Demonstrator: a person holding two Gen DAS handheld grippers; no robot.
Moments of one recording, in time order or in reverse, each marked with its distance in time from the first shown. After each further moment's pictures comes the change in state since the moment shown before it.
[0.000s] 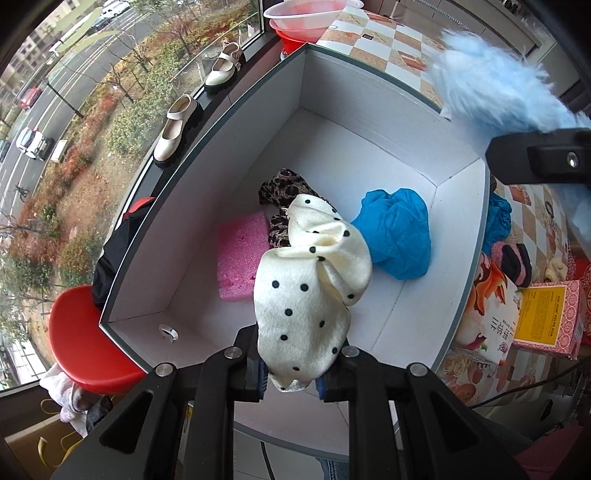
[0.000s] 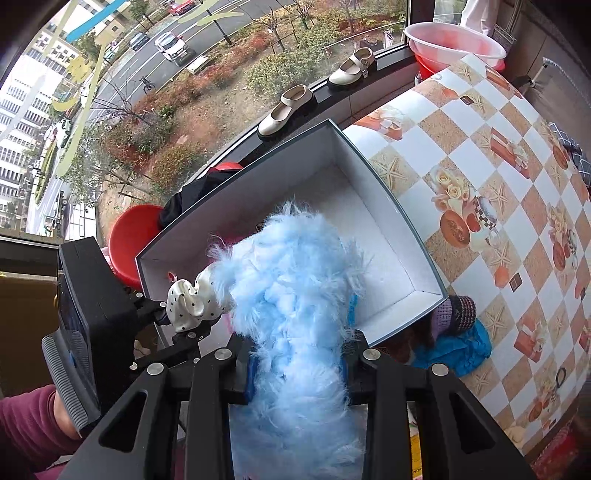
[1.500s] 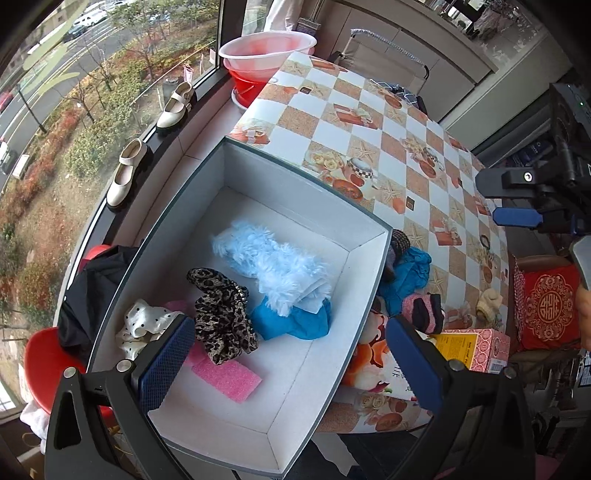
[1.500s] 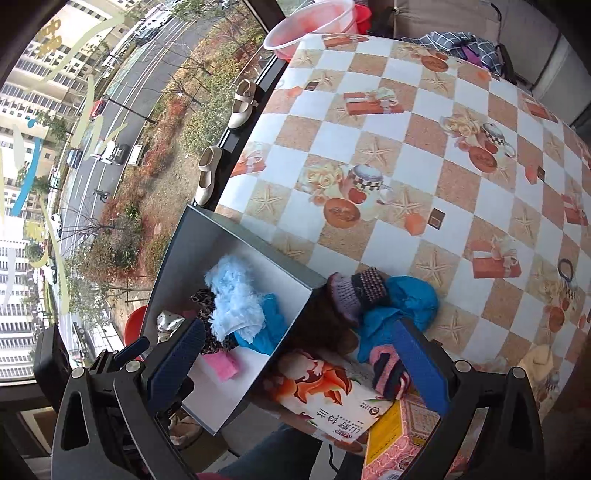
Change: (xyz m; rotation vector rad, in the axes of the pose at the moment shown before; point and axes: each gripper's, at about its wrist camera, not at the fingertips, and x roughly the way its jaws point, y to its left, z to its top) left arm -0.052 -0.057 0.052 0.045 -0.110 -0.207; right arm -0.063 -0.146 -0.032 0.528 -0.109 0.056
